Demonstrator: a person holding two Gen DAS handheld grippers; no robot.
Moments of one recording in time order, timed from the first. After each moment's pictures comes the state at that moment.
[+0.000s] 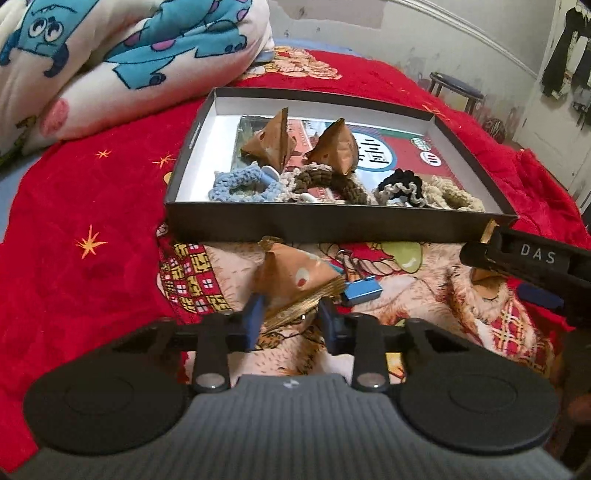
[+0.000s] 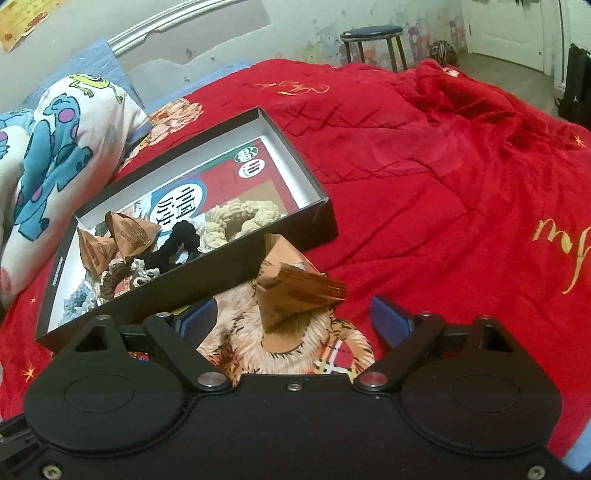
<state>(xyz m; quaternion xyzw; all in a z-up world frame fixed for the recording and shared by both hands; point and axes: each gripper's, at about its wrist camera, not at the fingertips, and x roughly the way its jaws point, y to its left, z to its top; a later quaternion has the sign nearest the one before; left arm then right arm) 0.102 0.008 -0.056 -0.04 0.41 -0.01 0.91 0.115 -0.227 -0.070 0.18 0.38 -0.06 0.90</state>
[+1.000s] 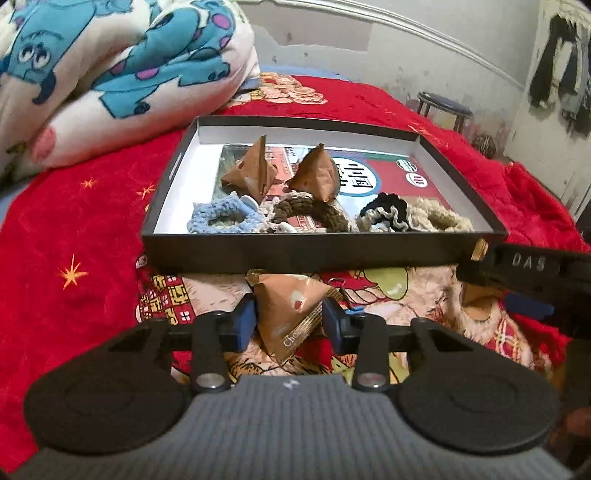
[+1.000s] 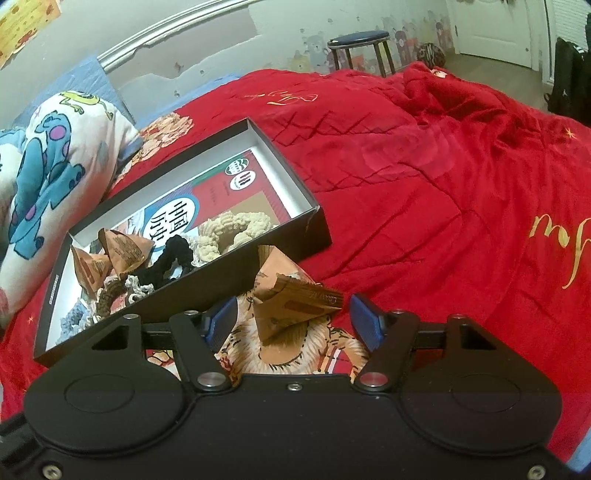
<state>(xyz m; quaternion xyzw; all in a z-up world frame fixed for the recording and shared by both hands) 0.108 -0.008 -0.056 -0.02 0.36 -0.02 0.93 0.115 -0.234 -0.072 0.21 0.37 -0.07 0.90</state>
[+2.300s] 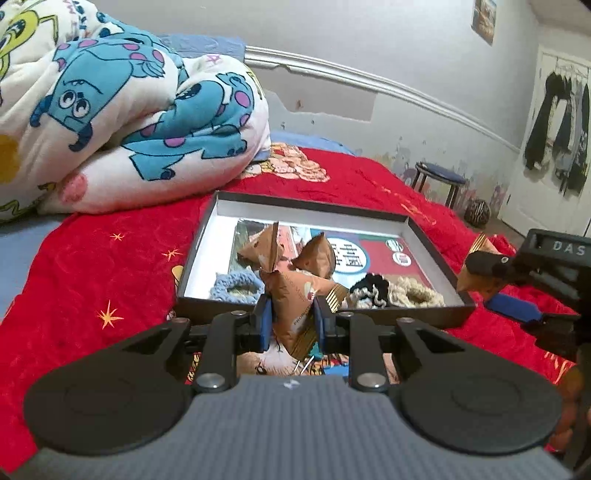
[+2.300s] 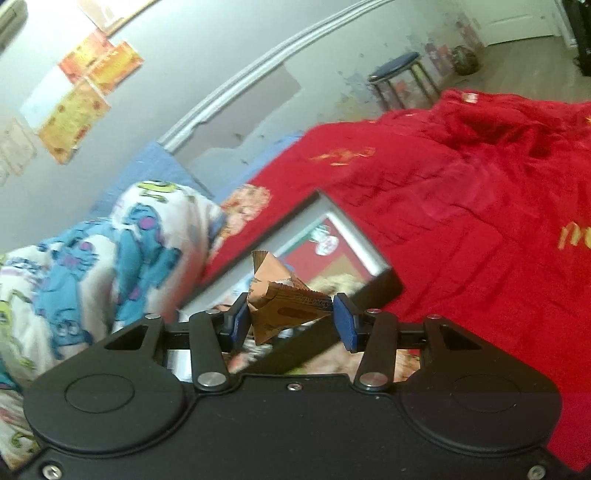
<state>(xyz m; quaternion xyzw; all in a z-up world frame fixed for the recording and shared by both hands) 0.073 0.012 -0.009 -0.07 0.26 -0.02 0.96 0.085 -0.253 -0.023 0.34 0.25 0.04 0.91</state>
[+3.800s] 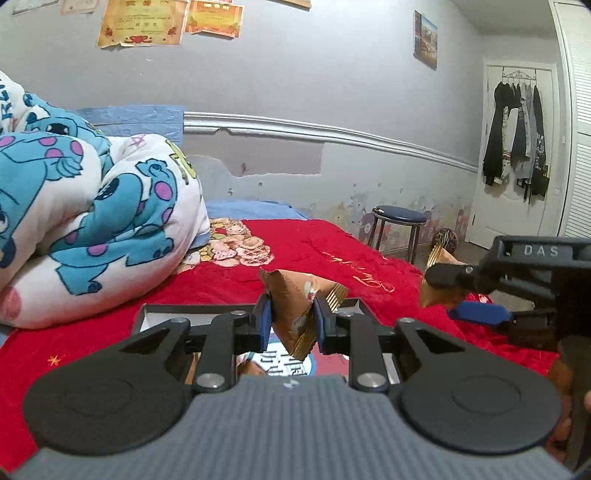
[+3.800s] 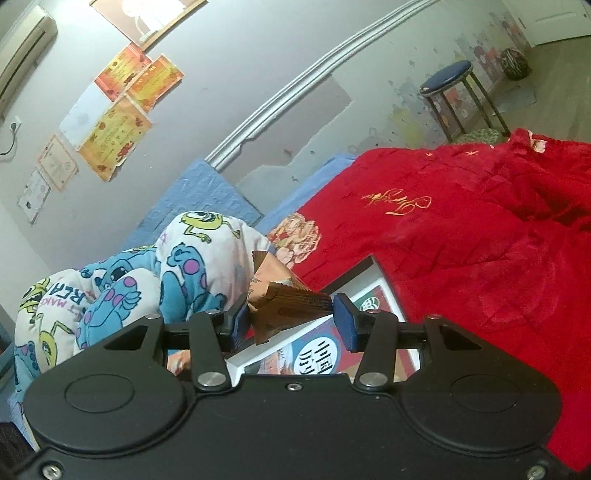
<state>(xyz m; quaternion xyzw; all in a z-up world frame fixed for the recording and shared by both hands) 0.138 -0.045 0.039 -0.02 0.17 -0.08 0.98 0.163 -0.308 0.019 0.35 0.22 0.11 0.91</state>
